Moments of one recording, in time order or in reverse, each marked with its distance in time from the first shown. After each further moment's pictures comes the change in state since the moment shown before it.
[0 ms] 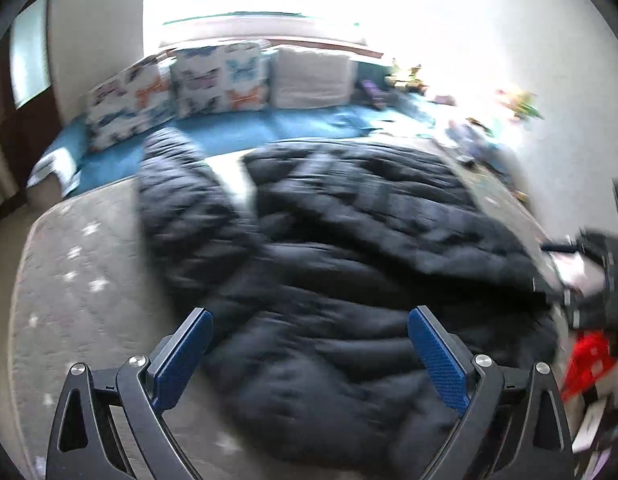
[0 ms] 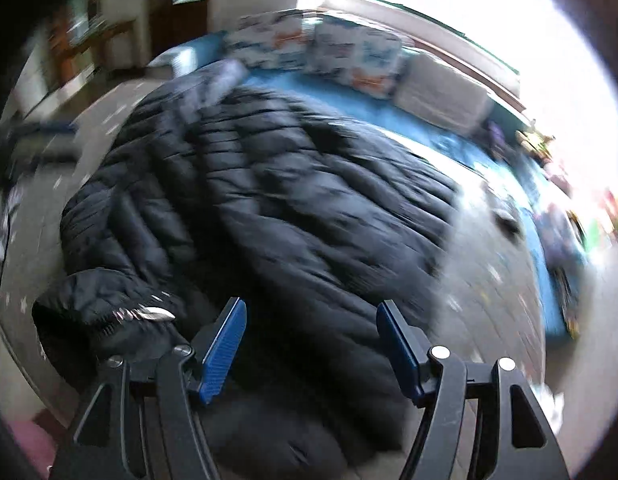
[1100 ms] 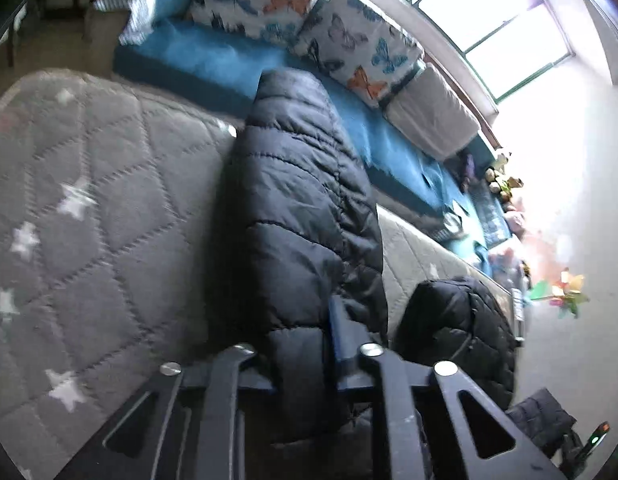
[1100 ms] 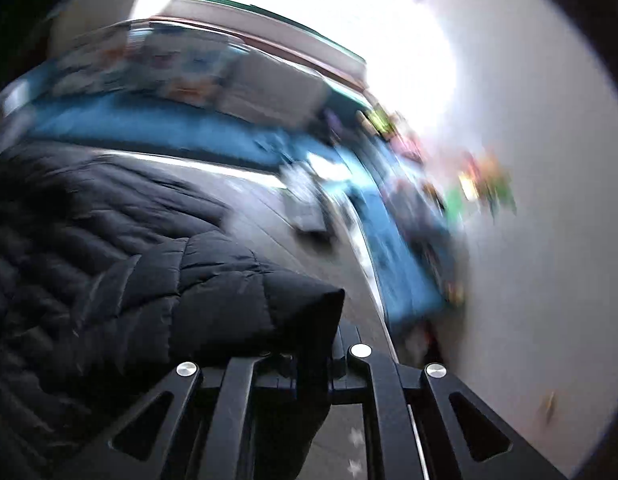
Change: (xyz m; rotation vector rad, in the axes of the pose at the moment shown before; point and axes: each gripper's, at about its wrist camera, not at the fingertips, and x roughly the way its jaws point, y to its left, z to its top) left arm 0.178 0.256 0.108 -0.646 0.033 -0.044; right arm 0.020 -0.225 -0.007 0.360 0.010 -0.568
